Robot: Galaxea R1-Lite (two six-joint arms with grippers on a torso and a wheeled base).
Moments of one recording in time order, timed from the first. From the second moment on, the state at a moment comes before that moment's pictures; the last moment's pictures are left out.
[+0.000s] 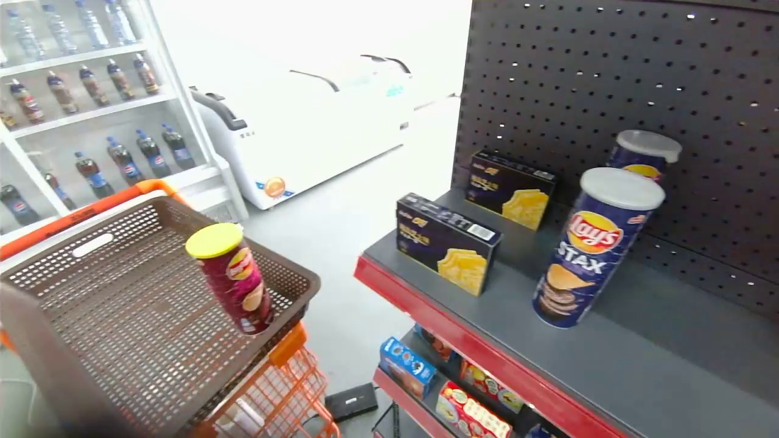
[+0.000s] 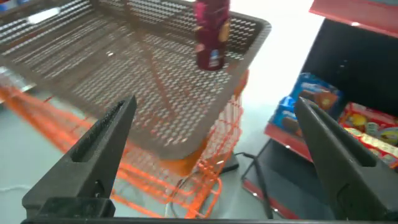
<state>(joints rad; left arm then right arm) 0.00 0.01 0.00 0.00 0.00 0.00 0.00 0.00 0.00 0.00 -0.05 0.00</state>
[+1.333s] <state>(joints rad) -0.05 0.57 -0.27 -0.07 -0.11 0.10 0.00 0.00 0.00 0.00 -0.05 0.00</state>
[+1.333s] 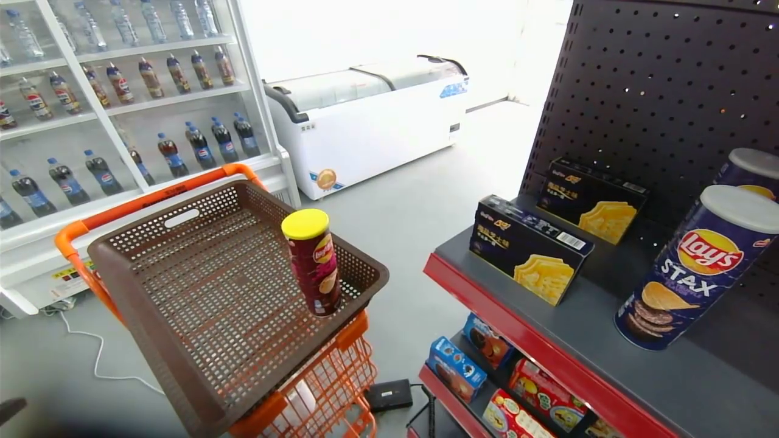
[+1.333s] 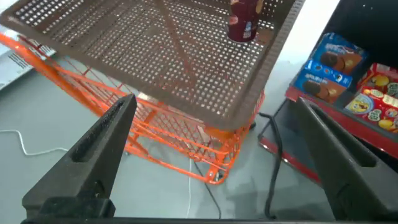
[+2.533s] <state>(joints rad) -0.25 1.83 -0.55 -1.18 -0.11 0.10 0.00 0.00 0.00 0.00 -0.05 0.00</state>
